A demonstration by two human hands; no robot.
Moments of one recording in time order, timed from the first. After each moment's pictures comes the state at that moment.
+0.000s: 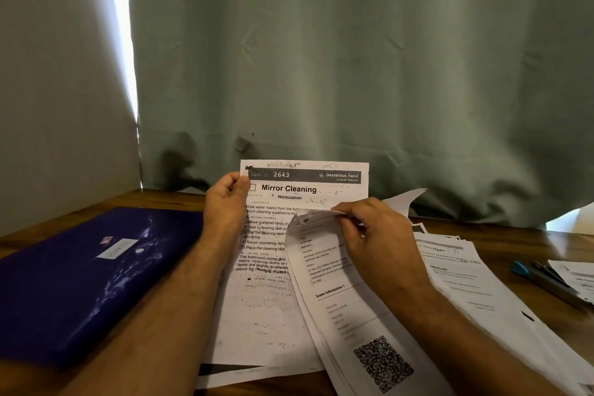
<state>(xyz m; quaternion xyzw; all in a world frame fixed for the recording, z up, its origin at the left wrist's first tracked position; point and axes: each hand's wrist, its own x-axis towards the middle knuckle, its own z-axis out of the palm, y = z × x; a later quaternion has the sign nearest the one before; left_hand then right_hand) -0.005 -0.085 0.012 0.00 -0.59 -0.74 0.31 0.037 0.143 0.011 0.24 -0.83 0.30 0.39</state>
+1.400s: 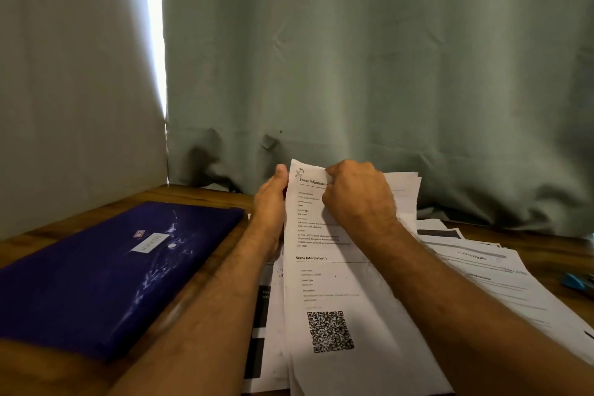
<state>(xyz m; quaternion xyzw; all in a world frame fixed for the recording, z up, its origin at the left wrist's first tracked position) 0.002 -0.072 0.020 -0.02 -0.58 -0.79 0.20 -0.003 0.056 0.065 0.15 -0.91 0.18 0.33</state>
